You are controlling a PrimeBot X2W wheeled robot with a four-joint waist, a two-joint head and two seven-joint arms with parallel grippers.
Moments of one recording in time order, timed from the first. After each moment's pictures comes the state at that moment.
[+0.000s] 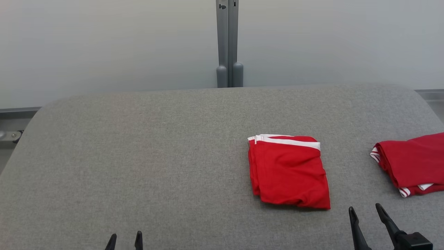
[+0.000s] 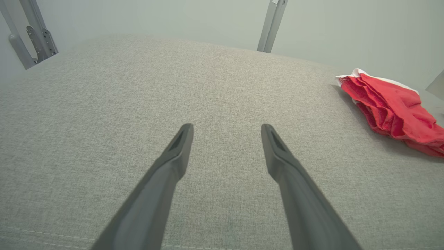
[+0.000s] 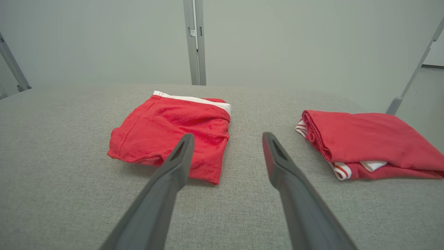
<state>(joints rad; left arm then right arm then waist) 0.20 0.12 -0.14 0.27 -0.35 -0.06 -0.26 0.25 -0.11 0.00 0.07 0.10 0.13 -0.26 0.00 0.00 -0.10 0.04</state>
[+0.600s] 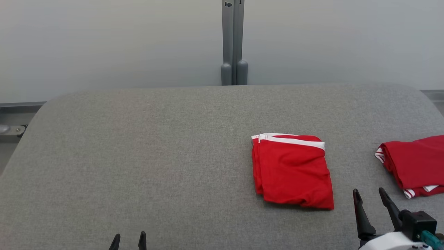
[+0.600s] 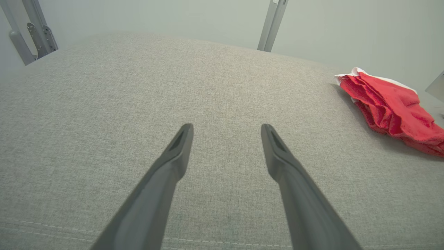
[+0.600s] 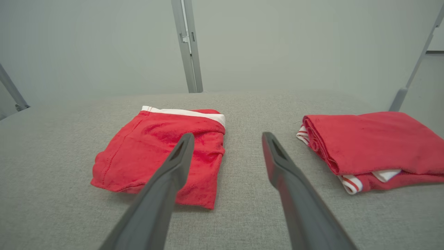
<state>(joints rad) 0.21 0.06 -0.07 0.28 -0.27 -0.12 -0.26 0.15 -0.12 -0.03 0.14 0.18 0.13 -0.26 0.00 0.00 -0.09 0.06</state>
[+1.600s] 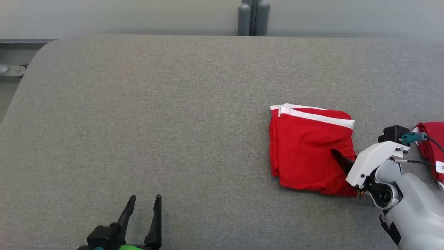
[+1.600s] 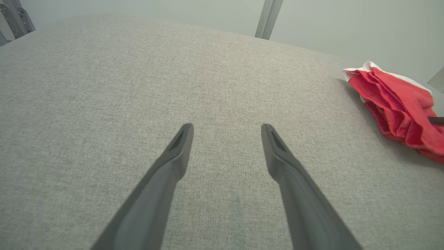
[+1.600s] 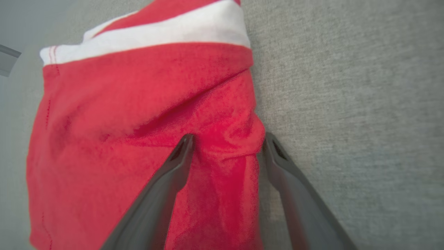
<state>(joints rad) 0.07 0.05 -0.15 0.26 -0.28 -0.13 -0.26 -0.48 -0.27 0.22 0.75 0.78 0.13 0.29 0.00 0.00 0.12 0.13</state>
